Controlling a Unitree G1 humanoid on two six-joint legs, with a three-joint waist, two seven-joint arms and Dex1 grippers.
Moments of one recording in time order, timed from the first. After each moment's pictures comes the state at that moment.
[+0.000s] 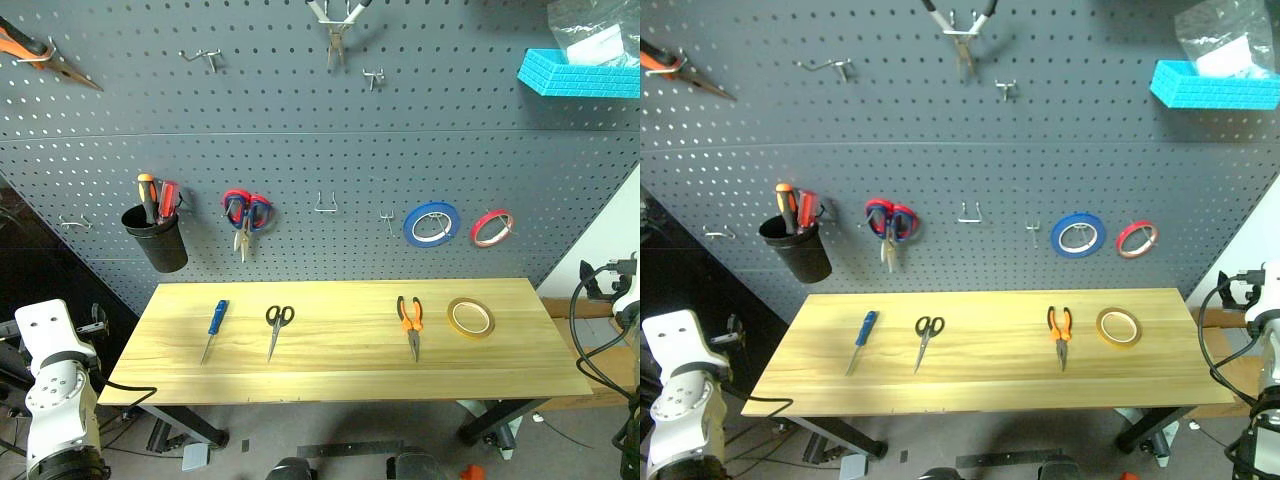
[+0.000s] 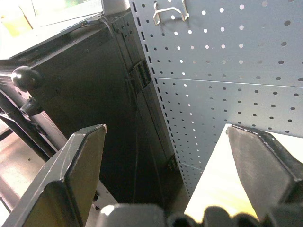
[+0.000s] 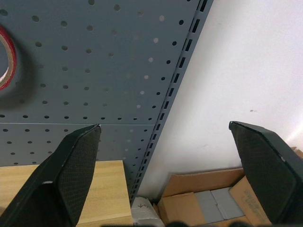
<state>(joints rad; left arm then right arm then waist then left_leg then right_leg) -0.06 0.55 0.54 0.44 -0.18 0.02 -0.01 -0.42 -0.77 -0.39 0.96 0.18 -0.21 0.38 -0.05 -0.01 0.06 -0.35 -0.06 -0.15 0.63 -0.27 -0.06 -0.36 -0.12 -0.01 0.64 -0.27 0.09</state>
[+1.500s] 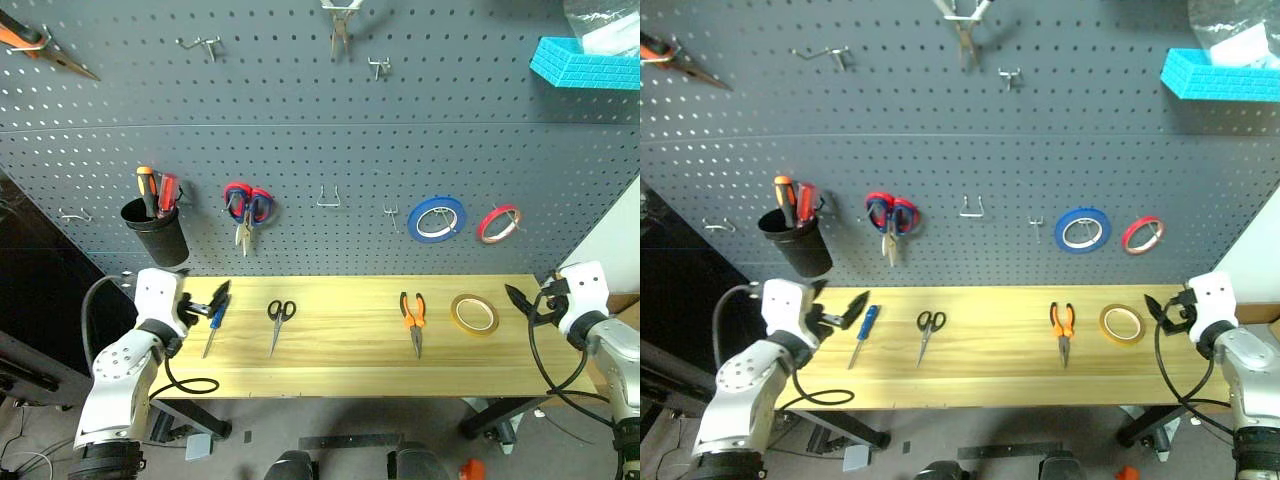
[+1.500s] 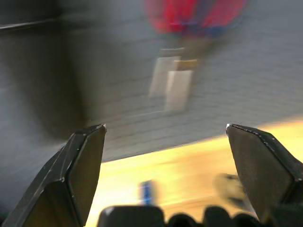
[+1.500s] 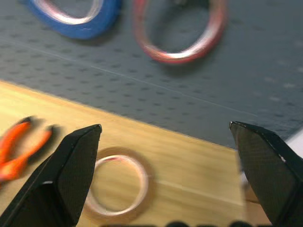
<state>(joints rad) -0.05 0.53 0.20 0.06 -0.26 0.11 -0.51 -0.09 -0.66 -0.25 0.14 0.24 0.25 0.52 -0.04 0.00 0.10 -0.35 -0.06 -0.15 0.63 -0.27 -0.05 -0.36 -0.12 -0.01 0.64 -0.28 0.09</state>
